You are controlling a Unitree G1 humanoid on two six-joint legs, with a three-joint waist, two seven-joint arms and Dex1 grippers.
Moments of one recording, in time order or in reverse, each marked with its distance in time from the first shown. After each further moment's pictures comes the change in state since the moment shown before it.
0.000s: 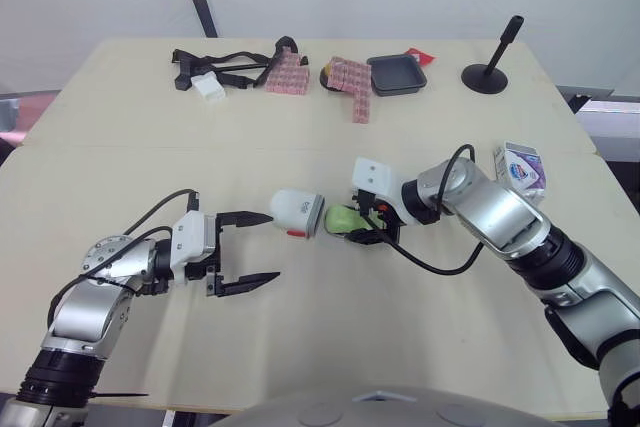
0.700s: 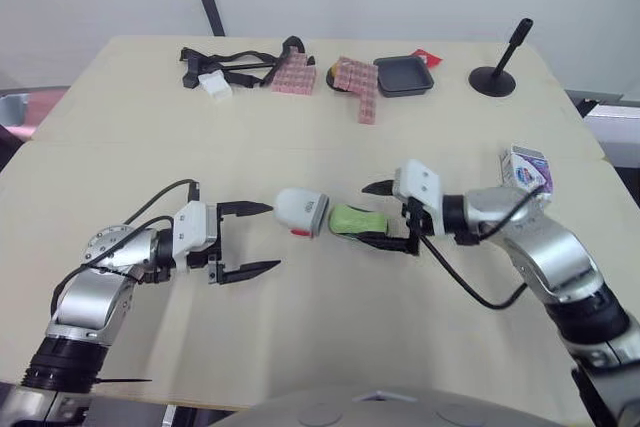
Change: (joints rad) left arm -0.087 -0.001 -0.010 0.048 0.018 -0.010 0.008; right arm 0.507 -0.014 -0.415 -0.124 0.147 -0.496 0.020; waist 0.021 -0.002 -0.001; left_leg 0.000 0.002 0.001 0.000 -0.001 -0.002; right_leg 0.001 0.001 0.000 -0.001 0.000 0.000
